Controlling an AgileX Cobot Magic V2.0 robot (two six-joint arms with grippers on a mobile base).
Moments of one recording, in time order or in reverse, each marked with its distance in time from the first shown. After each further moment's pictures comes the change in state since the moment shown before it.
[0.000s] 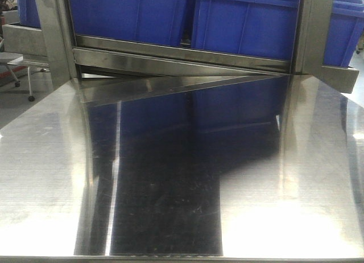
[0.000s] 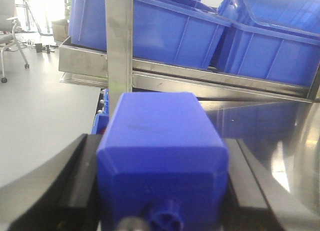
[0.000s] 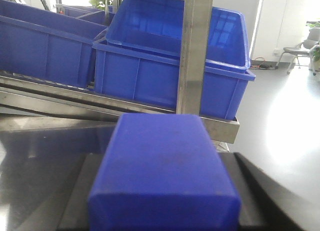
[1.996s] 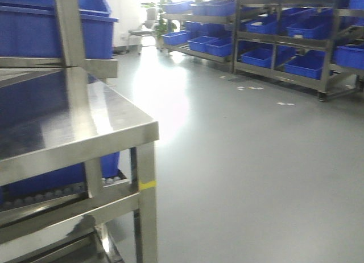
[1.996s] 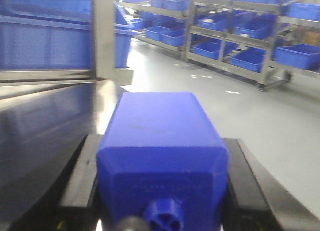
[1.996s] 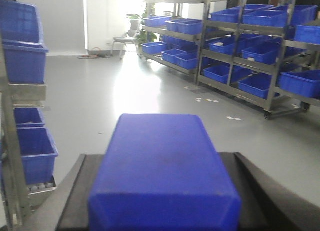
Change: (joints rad) left arm -0.010 -0.004 0.000 0.001 0.002 -0.002; right arm -0.002 -0.003 0.000 0.000 0.002 -0.002
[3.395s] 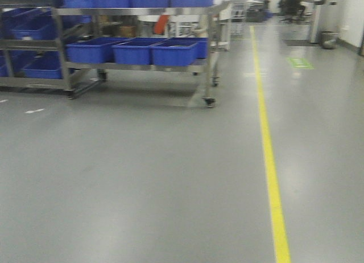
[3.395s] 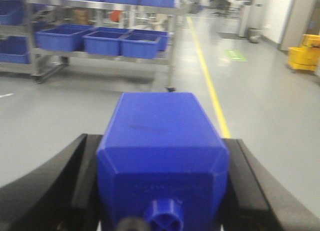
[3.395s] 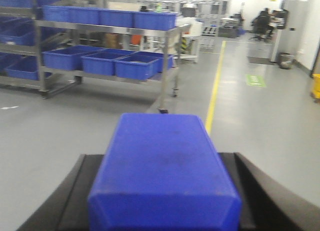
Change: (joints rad) left arm 0.000 0.000 0.000 0.000 0.000 0.000; right arm 0.000 0.000 0.000 0.000 0.000 0.000
